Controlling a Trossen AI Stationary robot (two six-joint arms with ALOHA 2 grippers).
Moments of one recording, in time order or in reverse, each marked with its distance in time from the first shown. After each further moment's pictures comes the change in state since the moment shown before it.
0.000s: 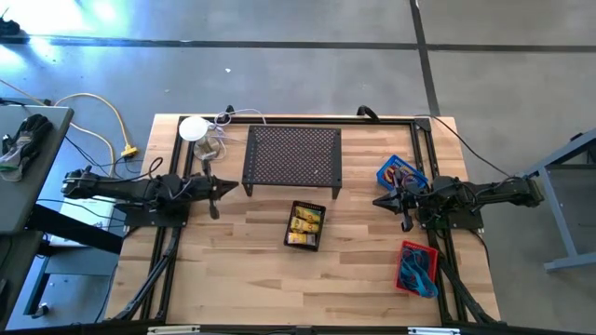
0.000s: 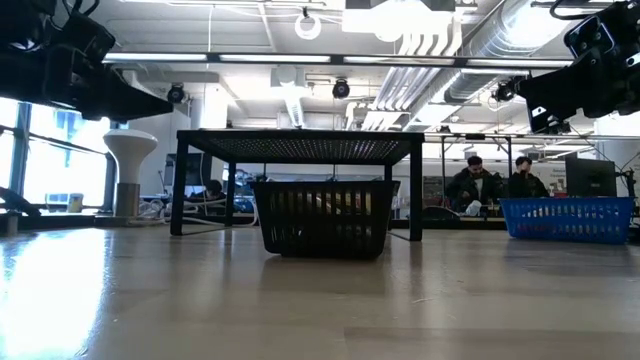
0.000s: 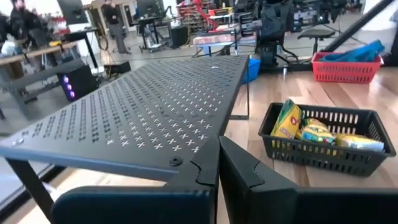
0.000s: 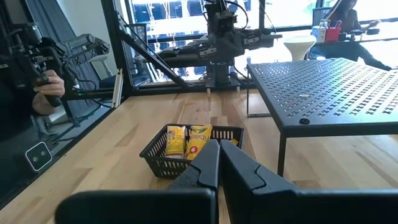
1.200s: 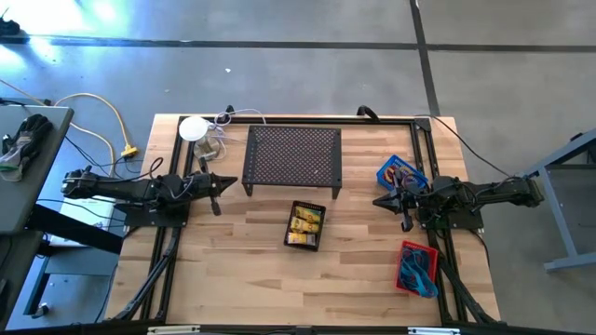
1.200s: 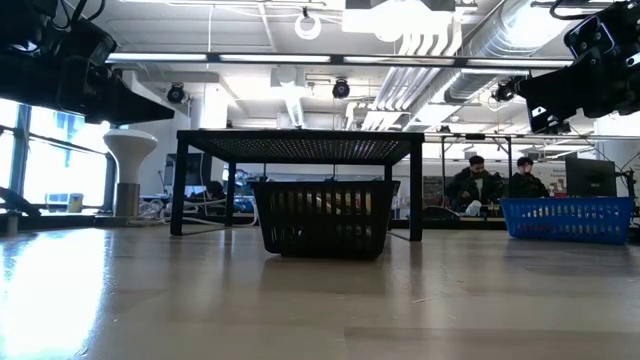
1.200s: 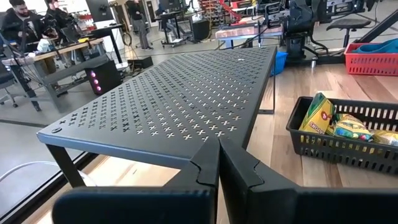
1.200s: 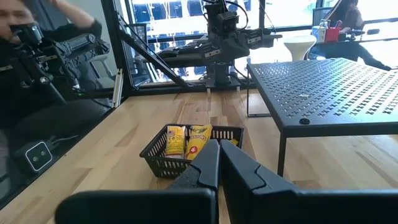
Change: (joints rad) left arm 0.000 0.002 0.000 -0.018 -0.103 0.012; right arm 0.000 0.000 0.000 0.000 0.000 0.000
